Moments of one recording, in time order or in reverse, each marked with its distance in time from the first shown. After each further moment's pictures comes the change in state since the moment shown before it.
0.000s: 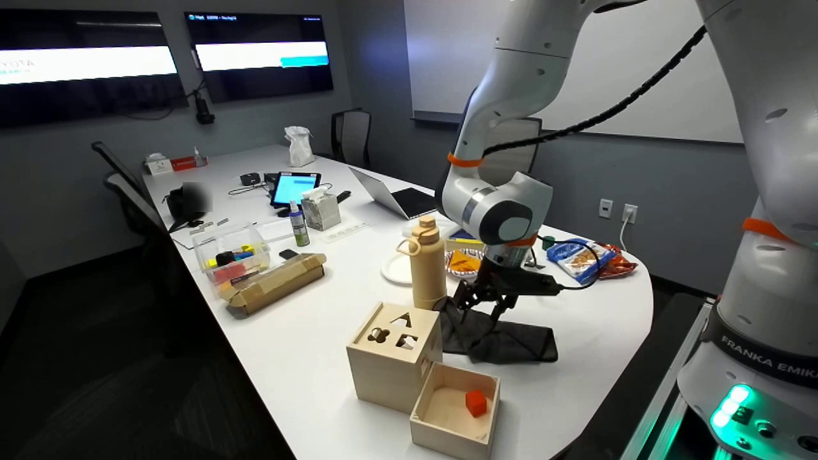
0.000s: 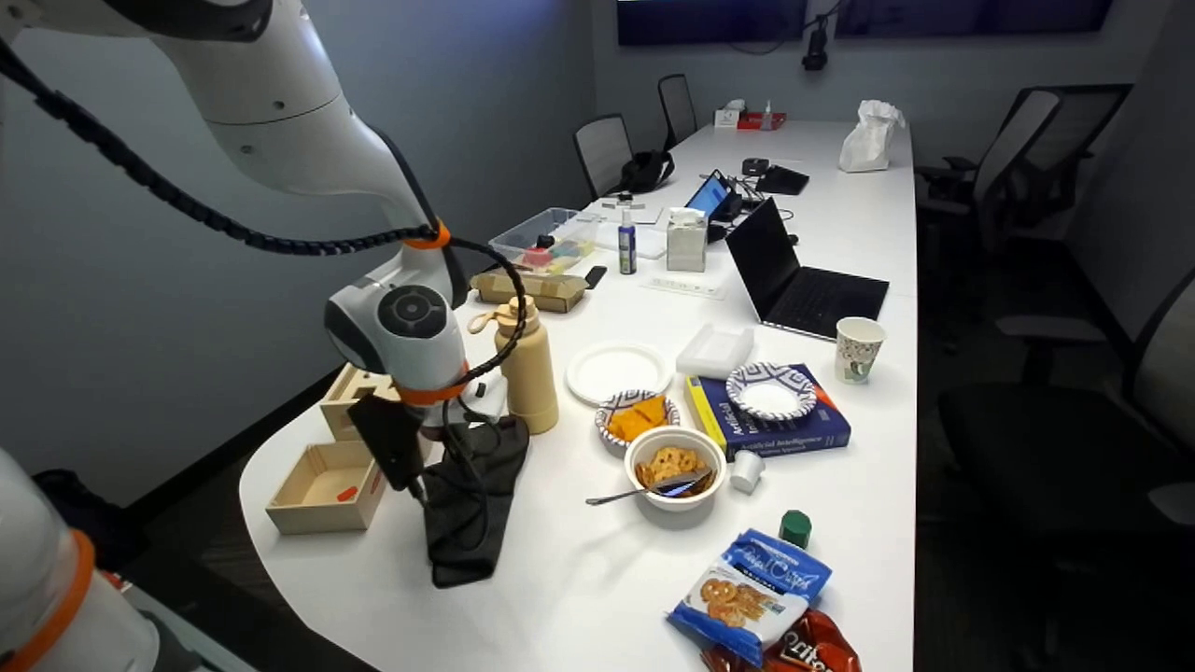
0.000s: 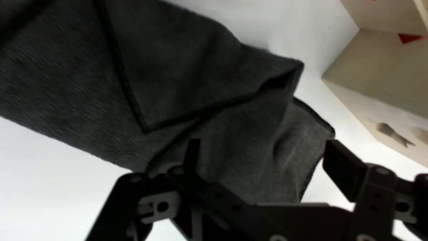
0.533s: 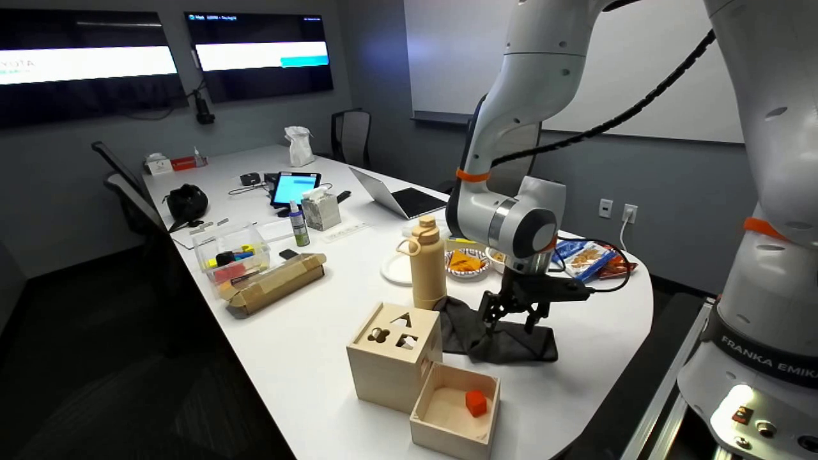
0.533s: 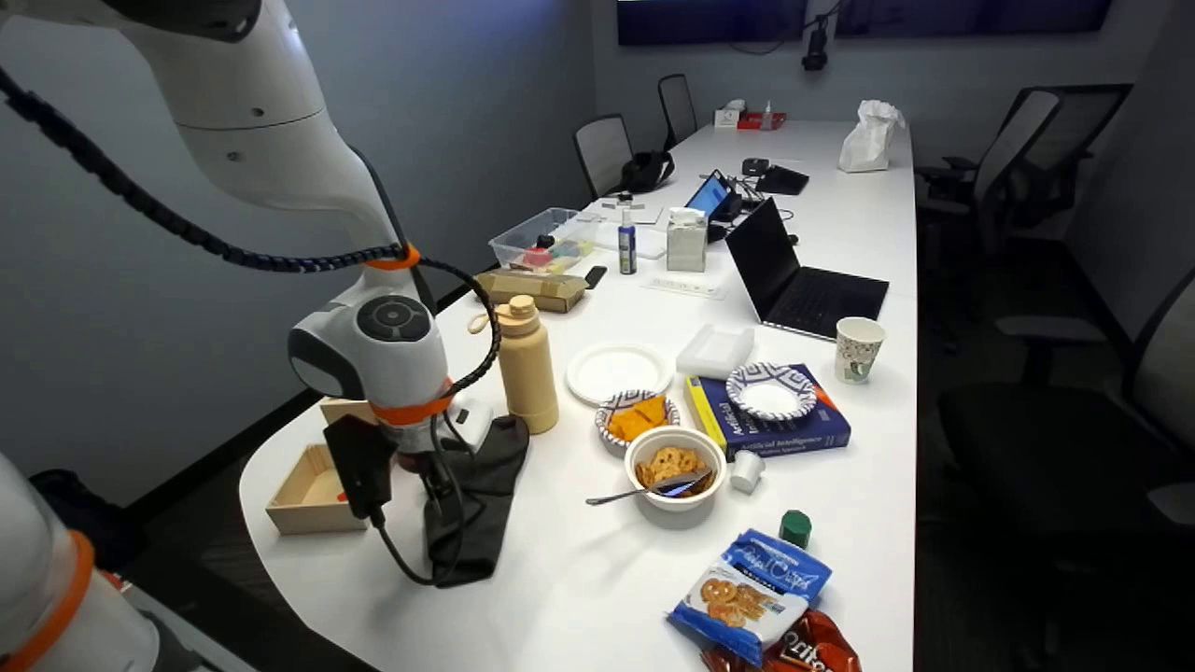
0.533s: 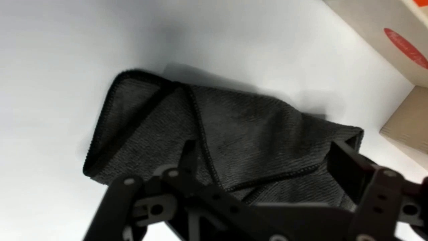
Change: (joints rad) arm -0.028 -0.022 0.050 -0.138 -0.209 0.077 0.315
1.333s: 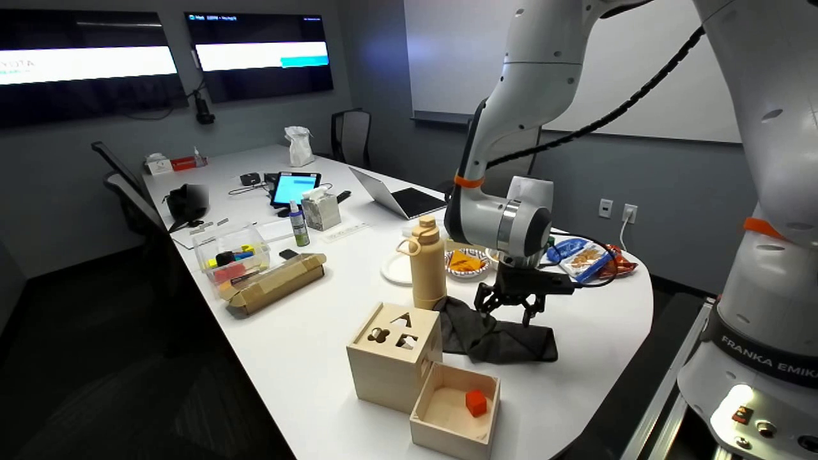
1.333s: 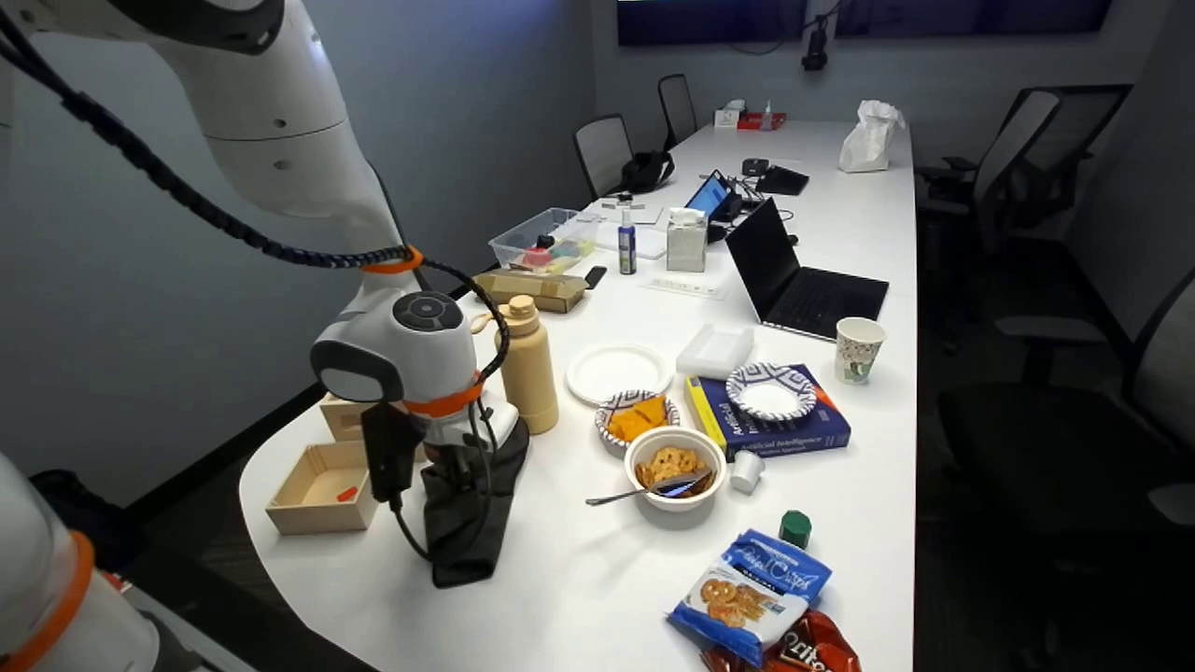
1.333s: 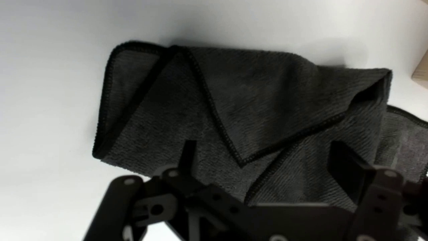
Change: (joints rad) arm 0.003 0.037 -0.063 0.024 -0.326 0.000 0.429
